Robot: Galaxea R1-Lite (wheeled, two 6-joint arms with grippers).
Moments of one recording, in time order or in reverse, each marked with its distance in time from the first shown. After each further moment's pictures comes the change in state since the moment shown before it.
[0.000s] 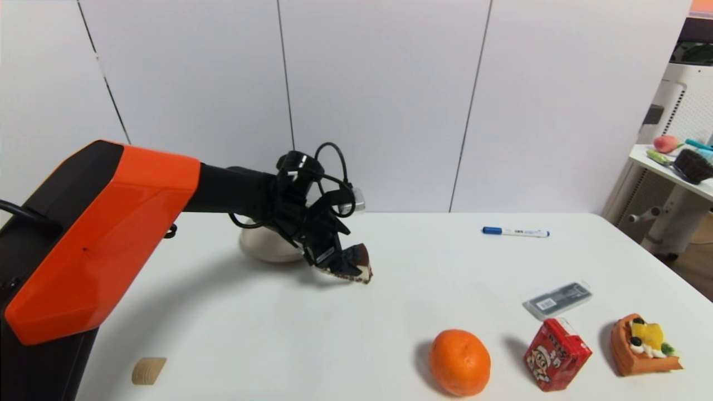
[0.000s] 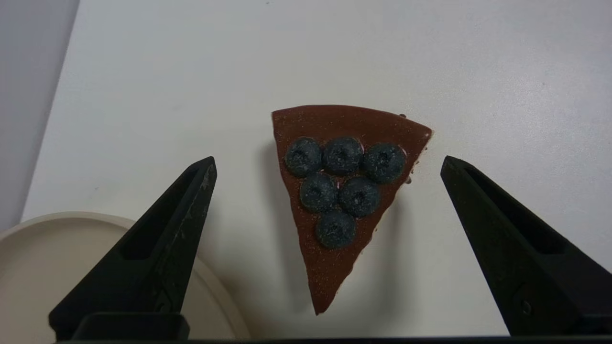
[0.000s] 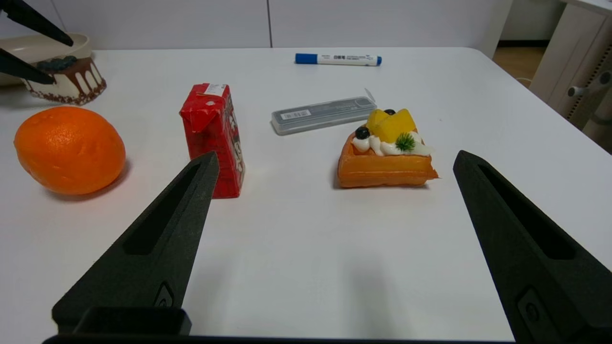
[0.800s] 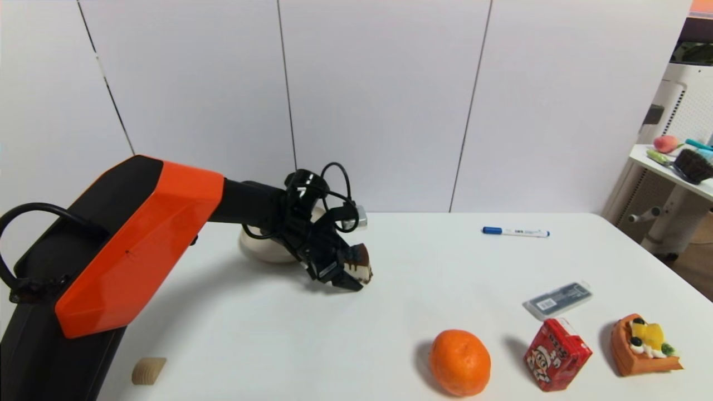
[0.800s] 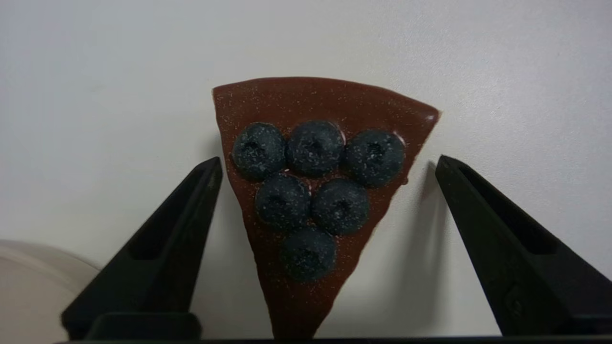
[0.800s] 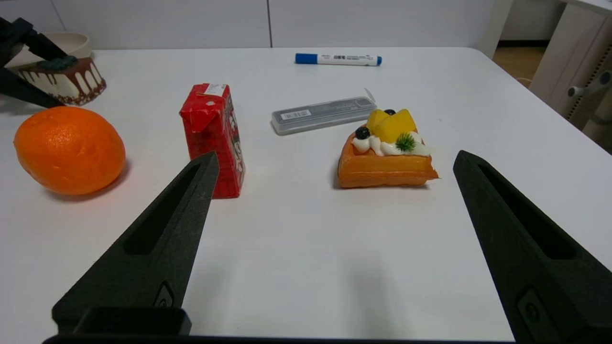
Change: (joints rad) left arm -0.002 0.077 -0.016 0.024 -0.034 0.004; right arm 0.000 0.000 0.000 0.000 0.000 0.000
